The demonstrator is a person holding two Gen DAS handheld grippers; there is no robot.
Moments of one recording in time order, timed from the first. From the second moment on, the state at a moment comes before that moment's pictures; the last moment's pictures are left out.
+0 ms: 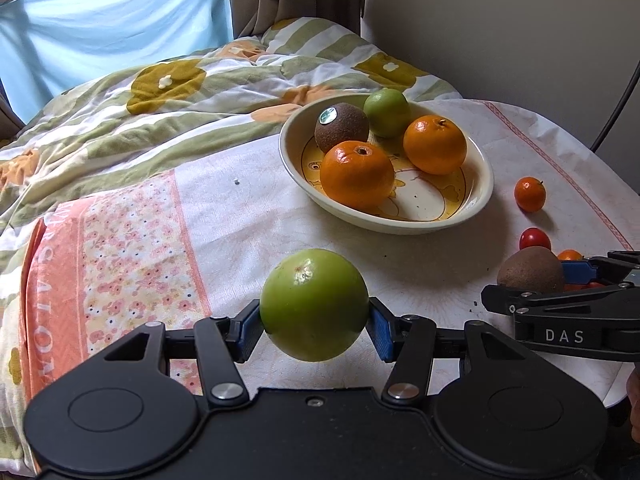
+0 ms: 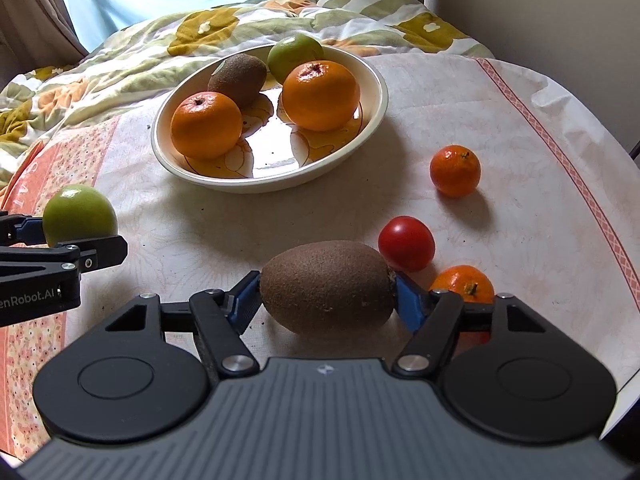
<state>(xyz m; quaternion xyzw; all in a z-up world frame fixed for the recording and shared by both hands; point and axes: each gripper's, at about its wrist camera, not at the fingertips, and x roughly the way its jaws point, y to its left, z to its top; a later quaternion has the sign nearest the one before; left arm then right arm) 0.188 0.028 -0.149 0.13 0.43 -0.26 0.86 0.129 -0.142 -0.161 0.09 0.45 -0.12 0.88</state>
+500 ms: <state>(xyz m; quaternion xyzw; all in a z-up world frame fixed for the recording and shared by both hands) 0.171 0.019 -0.090 0.11 0.37 -0.26 0.88 0.119 -0.152 -0.085 0.09 0.39 -0.09 0.91</state>
